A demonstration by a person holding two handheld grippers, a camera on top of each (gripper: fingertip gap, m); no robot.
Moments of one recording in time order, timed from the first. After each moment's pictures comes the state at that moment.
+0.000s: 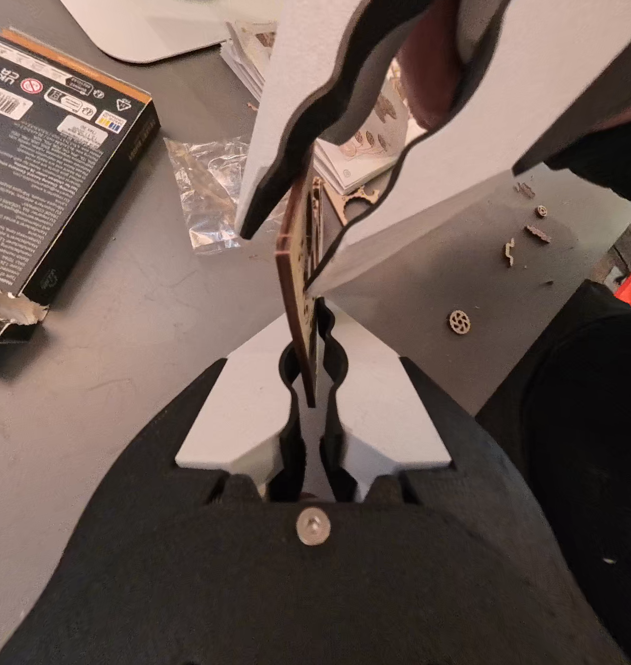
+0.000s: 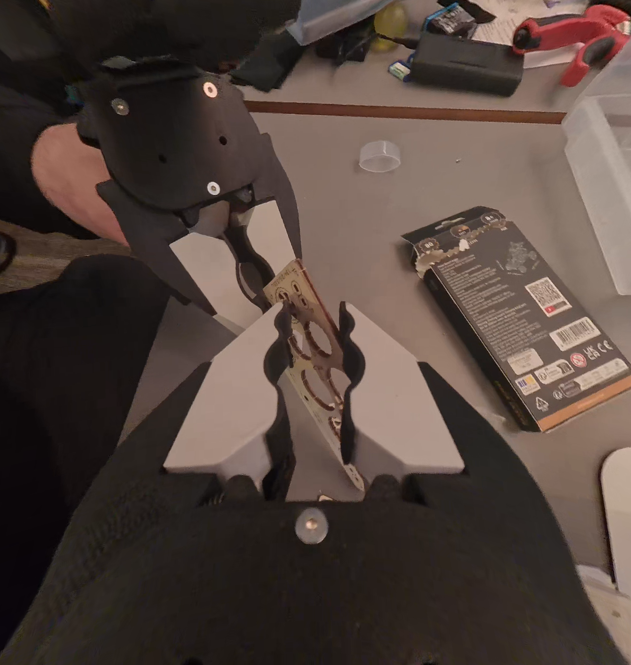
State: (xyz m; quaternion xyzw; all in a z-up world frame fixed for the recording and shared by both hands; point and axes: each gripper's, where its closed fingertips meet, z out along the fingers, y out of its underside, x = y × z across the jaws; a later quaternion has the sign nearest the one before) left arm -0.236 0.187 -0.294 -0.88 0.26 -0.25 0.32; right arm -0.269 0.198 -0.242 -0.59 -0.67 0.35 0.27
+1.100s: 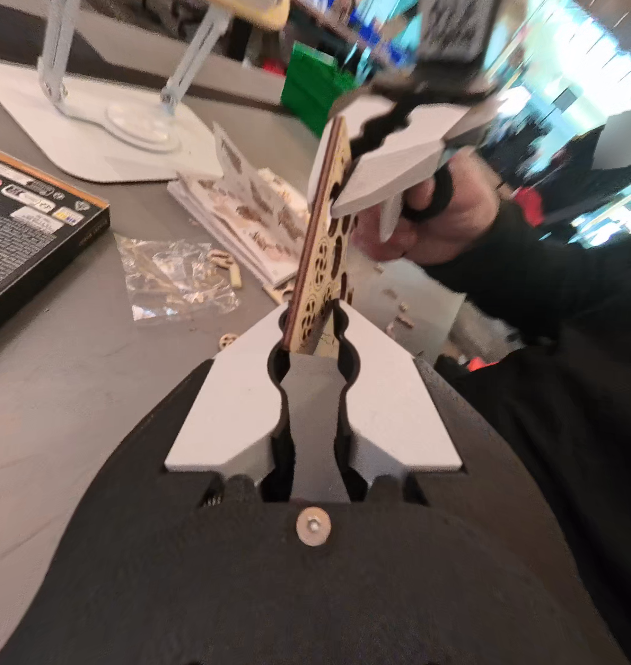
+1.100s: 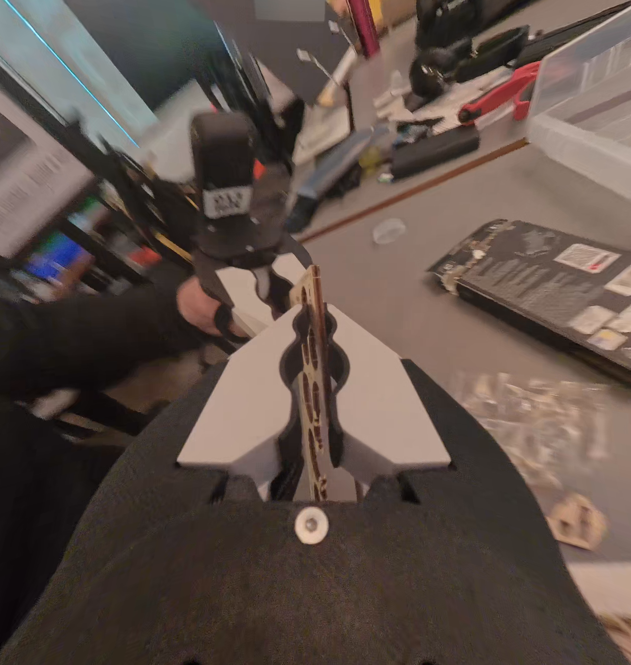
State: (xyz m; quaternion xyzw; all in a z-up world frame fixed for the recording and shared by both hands) left arm -0.225 0.183 -0.234 -0.77 0.20 -0.44 0.41; right arm -0.242 0.203 -0.189 -0.64 -0.47 0.55 0.25
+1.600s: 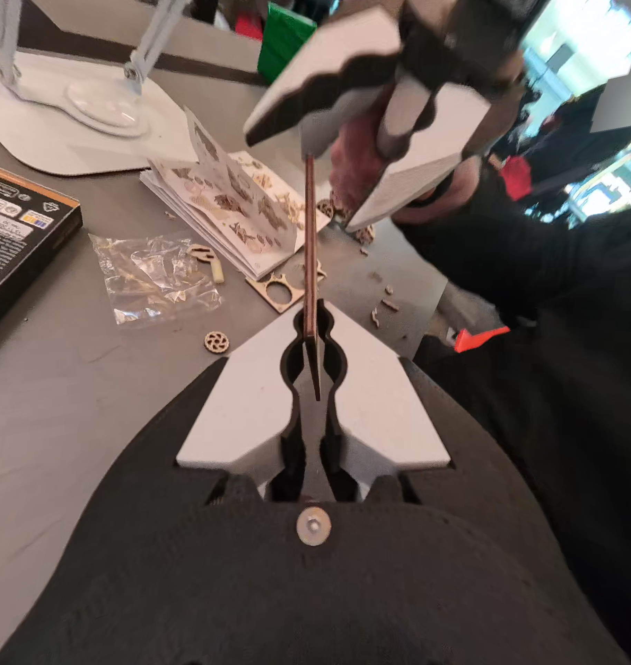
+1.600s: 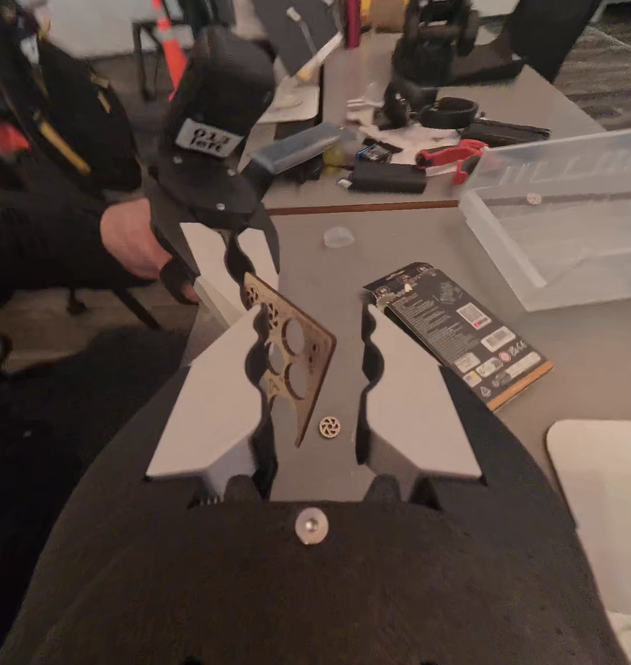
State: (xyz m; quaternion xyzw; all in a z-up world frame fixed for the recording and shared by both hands) left arm -0.220 0.176 -0.223 -0.78 0.24 -0.44 0.37; right arm -0.237 0.214 -0.176 -0.59 -0.59 0.42 0.36
